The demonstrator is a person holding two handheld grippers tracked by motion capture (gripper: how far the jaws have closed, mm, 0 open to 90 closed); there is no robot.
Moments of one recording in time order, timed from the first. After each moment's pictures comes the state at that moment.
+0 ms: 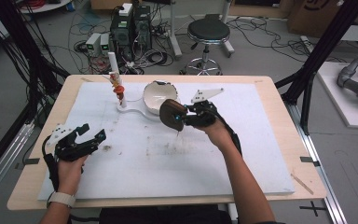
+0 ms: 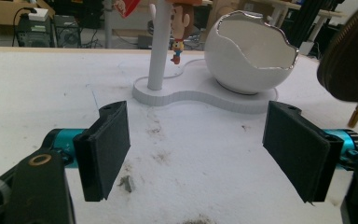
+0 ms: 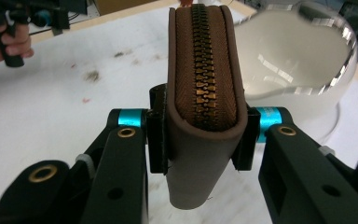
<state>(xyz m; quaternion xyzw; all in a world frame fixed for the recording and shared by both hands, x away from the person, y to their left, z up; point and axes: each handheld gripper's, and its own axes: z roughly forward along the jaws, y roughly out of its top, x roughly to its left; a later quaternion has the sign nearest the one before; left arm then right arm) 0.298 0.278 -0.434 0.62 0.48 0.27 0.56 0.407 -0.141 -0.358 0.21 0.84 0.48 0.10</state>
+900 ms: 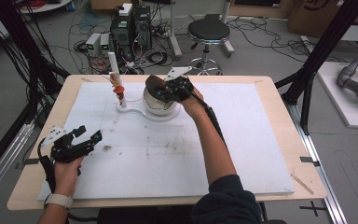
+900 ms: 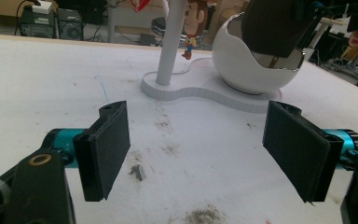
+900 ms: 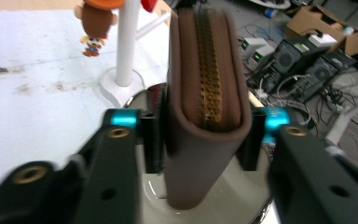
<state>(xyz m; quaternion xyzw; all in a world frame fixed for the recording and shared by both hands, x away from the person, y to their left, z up) 0.294 0.289 -0.439 0.61 0.49 0.26 0.56 0.489 -0.070 -0.352 0.17 0.85 0.43 0.24</state>
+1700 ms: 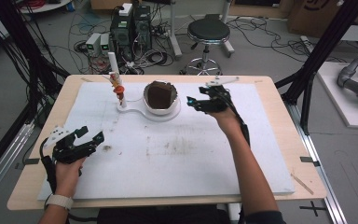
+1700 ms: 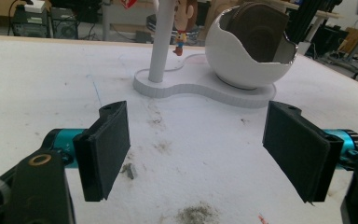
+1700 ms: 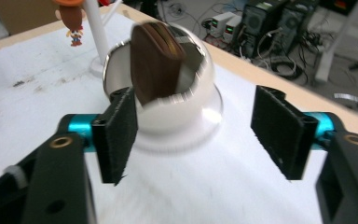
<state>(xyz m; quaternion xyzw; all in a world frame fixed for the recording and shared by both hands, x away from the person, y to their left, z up) 0.293 0.282 -0.437 0.62 0.48 0.26 0.56 0.429 -0.185 -0.342 0.33 0.80 0.46 0.20</state>
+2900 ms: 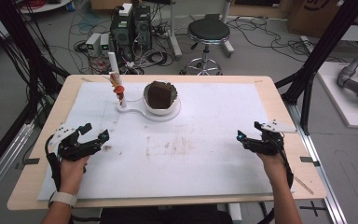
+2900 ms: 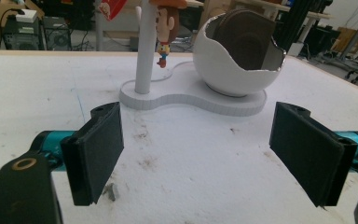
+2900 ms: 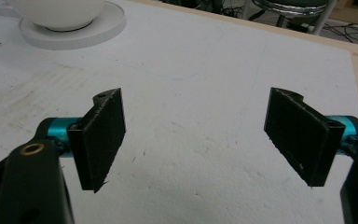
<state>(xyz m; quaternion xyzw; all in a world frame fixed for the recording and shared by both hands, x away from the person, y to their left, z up) 0.299 0.270 -0.433 0.63 0.47 0.26 0.57 0.328 -0.323 -0.408 0.44 0.74 0.43 0.28</state>
